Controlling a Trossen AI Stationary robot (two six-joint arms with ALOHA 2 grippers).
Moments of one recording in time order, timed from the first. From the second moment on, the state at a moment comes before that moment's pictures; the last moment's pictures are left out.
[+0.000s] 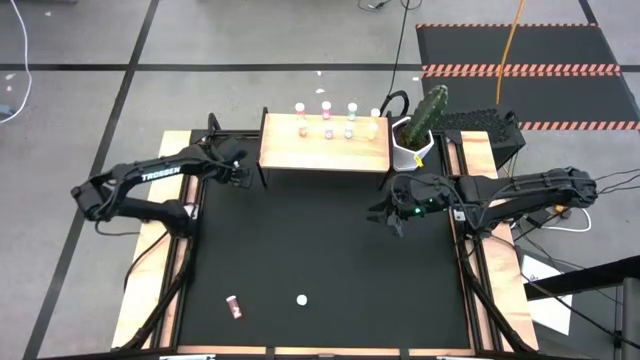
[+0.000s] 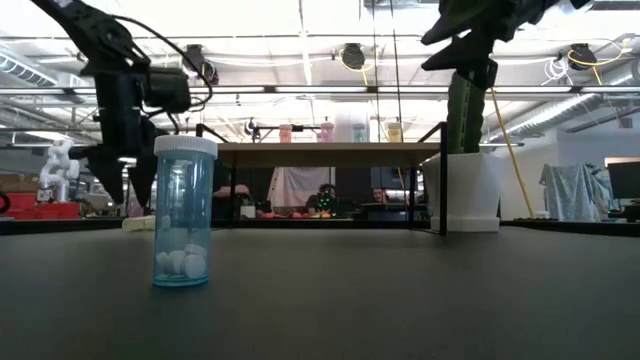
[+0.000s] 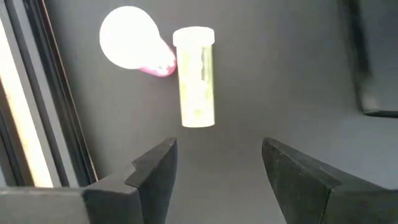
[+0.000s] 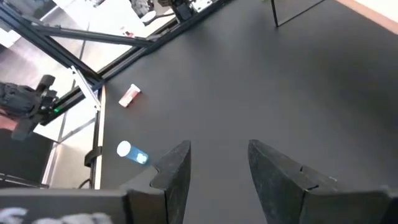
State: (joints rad) left arm 0.72 1.21 0.65 -0.75 -0.19 -0.55; right arm 0.04 1.01 0.76 -0.29 0.00 0.59
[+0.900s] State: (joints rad) left arm 0.85 1.32 0.55 -0.53 -0.14 -0.47; right arm 0.04 1.00 0.76 -0.29 0.03 0.66
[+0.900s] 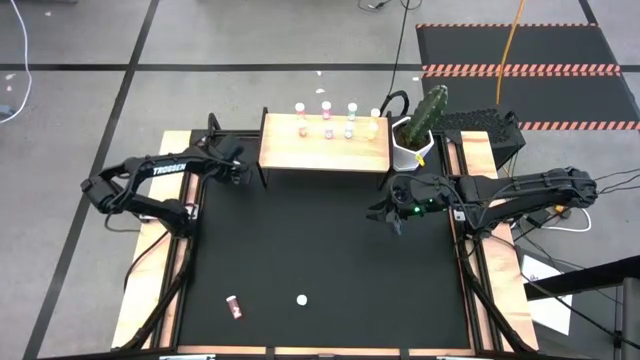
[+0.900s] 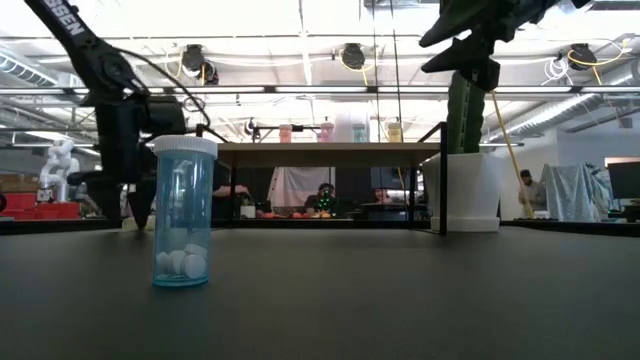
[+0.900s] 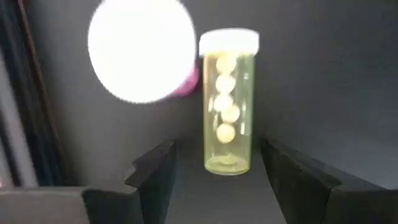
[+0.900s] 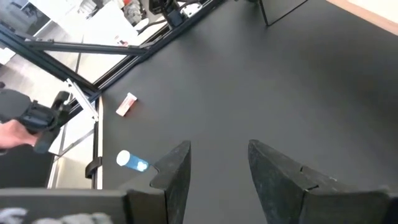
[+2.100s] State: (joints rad) left arm 0.84 1.16 0.48 -0.65 -0.10 -0.70; right arm 0.01 1.00 0.76 -0.27 0.02 0.71
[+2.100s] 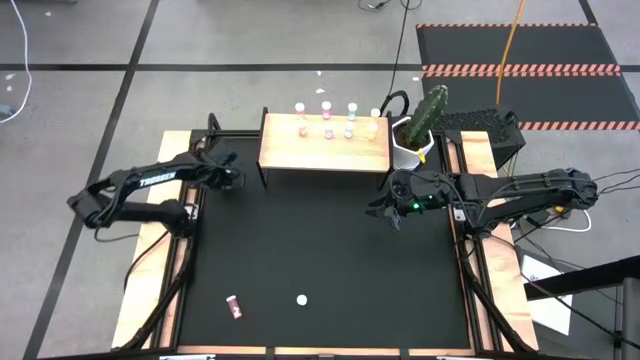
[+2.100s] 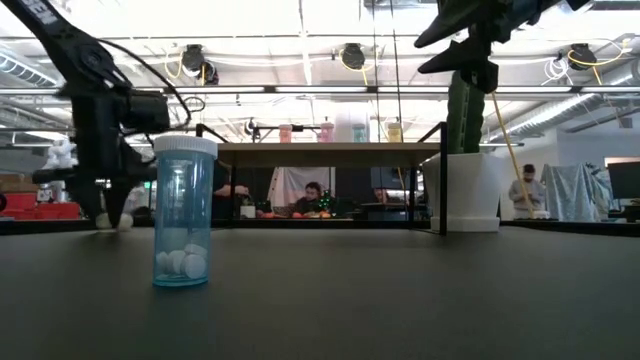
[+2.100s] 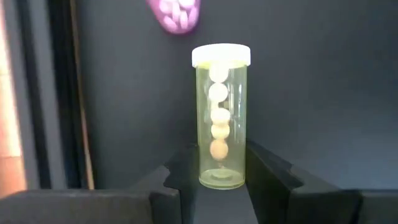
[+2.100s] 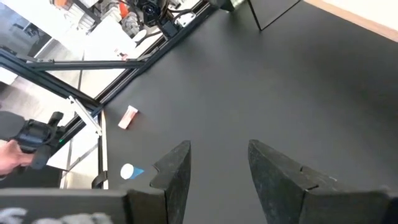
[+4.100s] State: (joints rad) left arm -0.36 1.24 0.49 0.97 -0.06 -0.20; right arm 0.26 1.55 1.20 0.41 0.02 0.19
